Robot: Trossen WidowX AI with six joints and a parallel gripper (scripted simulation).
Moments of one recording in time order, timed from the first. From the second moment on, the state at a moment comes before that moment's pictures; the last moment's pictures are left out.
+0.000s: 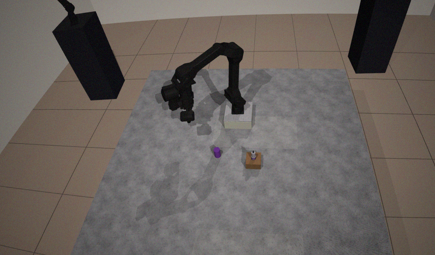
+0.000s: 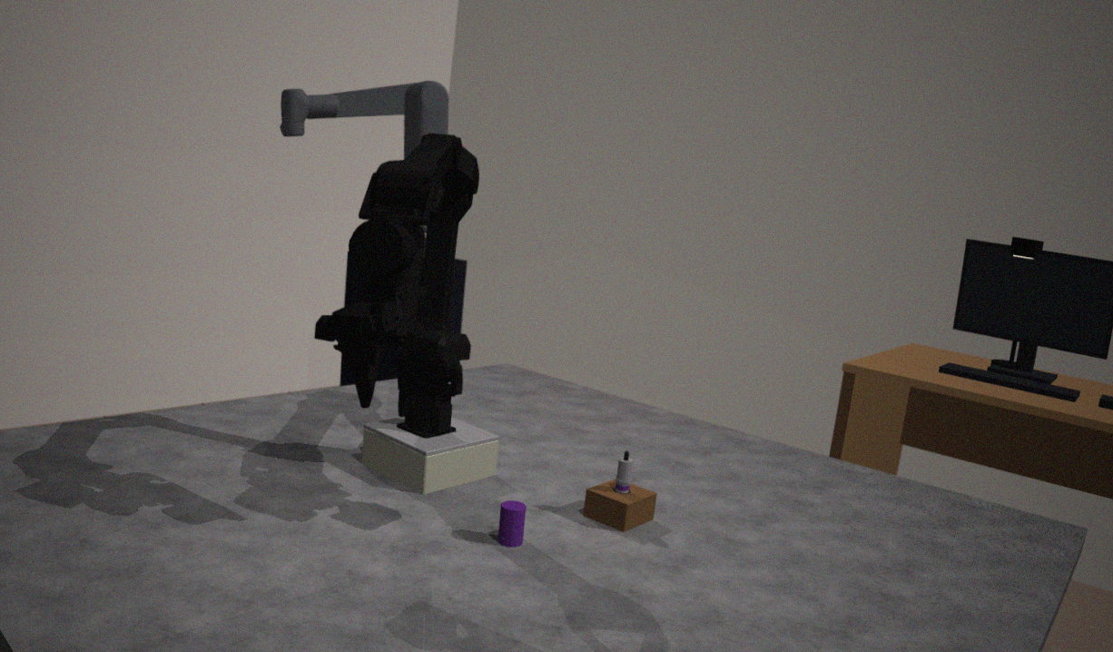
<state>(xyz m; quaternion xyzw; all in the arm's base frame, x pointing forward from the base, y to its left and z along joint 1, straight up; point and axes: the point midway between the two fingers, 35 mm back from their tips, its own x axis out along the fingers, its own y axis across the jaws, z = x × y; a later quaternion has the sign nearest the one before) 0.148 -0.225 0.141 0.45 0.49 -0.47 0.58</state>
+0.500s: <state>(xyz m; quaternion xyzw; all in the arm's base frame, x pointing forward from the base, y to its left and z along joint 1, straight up) 0.246 -0.109 0.098 0.11 0.69 -0.11 0.71</state>
